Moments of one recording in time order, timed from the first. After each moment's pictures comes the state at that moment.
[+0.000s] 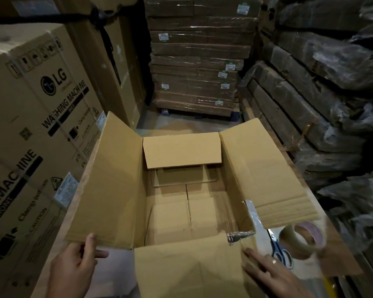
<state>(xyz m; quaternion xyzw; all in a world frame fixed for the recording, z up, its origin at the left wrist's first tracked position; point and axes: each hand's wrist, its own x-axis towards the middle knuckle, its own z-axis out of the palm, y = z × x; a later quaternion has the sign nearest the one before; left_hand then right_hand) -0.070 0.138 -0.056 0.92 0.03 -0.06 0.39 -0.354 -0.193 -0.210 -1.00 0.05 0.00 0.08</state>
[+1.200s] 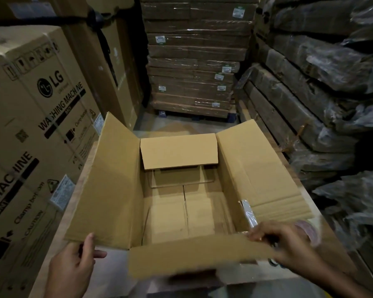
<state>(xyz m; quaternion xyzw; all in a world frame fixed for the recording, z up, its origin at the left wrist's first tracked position) -0.062 0.138 -0.059 0.91 0.02 -0.06 0.41 -0.286 -0.214 -0.077 -0.88 0.19 -0.09 0.42</state>
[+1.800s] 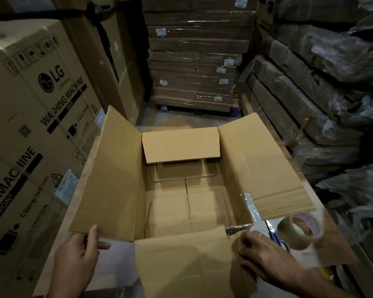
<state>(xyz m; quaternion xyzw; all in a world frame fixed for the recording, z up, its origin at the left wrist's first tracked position) -0.065 0.138 -0.055 0.92 0.01 -0.05 0.39 -0.289 -0.185 -0.114 -1.00 -0.01 -0.03 0.09</state>
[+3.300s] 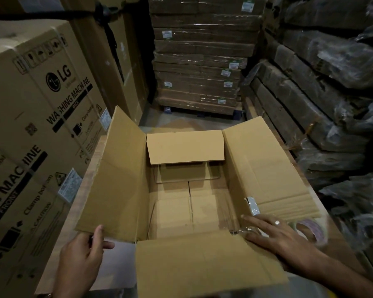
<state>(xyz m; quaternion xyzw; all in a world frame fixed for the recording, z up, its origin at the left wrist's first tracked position) -0.058 0.144 -0.066 0.92 -0.04 -0.05 0.39 -0.283 -0.228 -0.094 -1.00 -0.09 -0.04 0.02</state>
